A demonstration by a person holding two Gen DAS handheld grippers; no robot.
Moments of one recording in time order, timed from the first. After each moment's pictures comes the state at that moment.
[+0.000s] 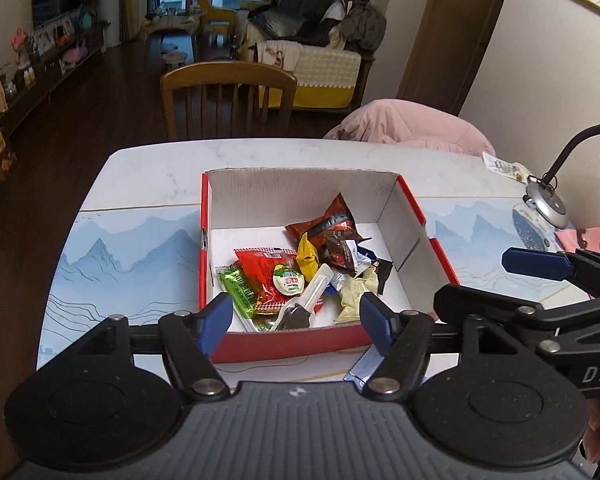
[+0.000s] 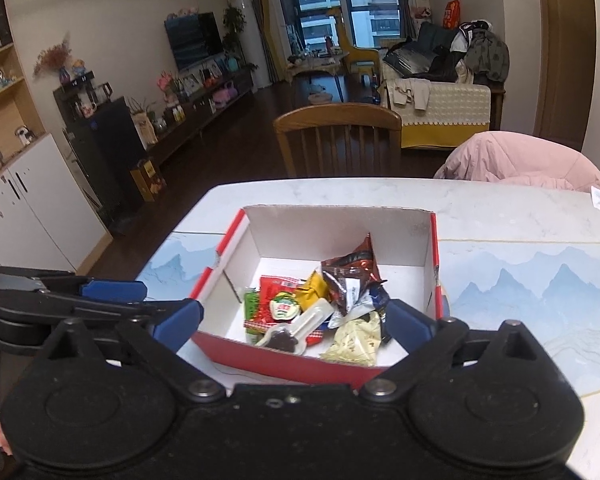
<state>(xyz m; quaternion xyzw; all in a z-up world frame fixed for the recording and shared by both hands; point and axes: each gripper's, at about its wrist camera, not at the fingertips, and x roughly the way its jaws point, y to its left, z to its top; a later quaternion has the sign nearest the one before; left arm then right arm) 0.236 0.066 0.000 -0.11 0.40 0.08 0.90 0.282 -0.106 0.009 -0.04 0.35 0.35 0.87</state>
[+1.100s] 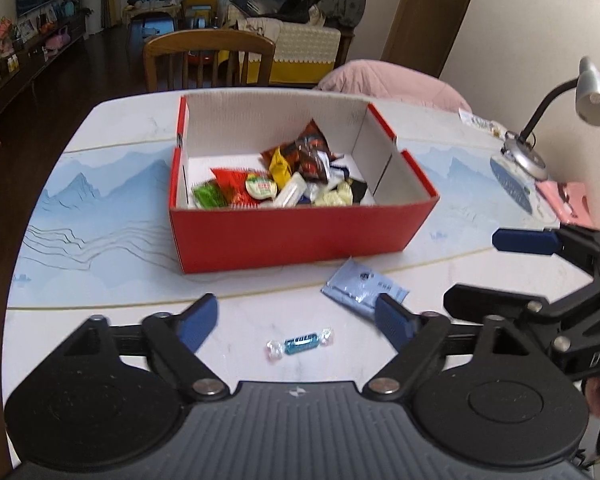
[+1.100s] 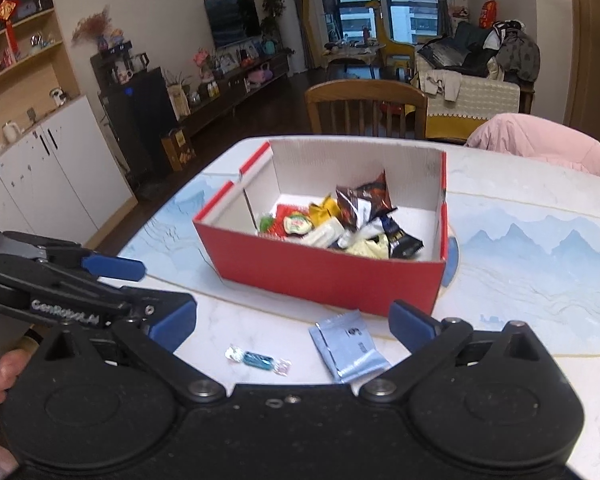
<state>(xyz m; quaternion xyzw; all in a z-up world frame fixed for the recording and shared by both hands) 0.174 0.027 -0.061 -0.12 0.43 0.05 0.89 0.240 -0.152 -0.044 -0.08 0.36 0.39 0.84</state>
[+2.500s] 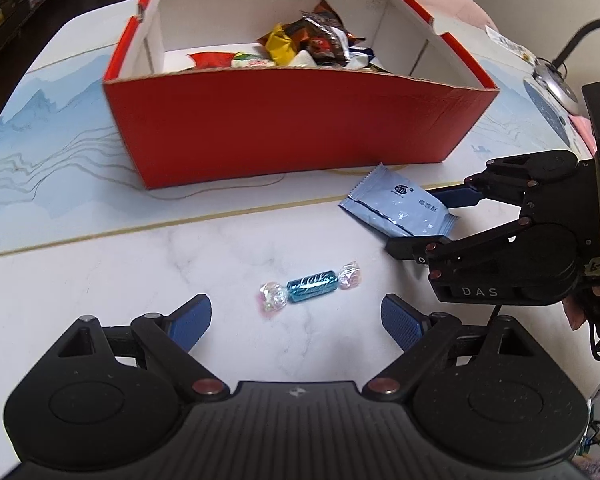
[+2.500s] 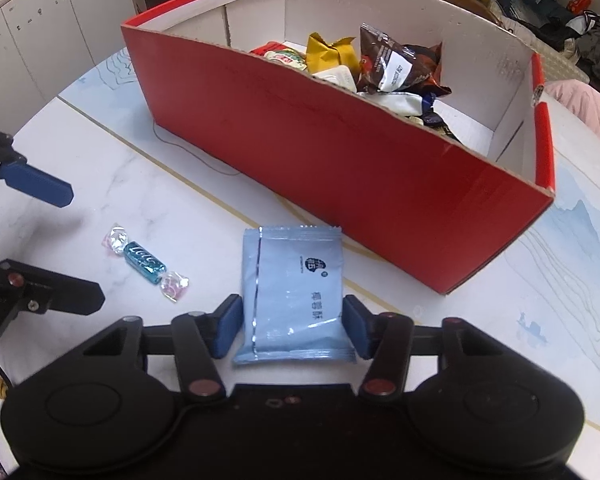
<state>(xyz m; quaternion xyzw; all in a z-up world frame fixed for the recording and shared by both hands) 0.217 0.022 -0.151 -0.11 0.53 0.04 0.84 0.303 -0.109 -0.165 -0.27 0.43 0.42 0.75</state>
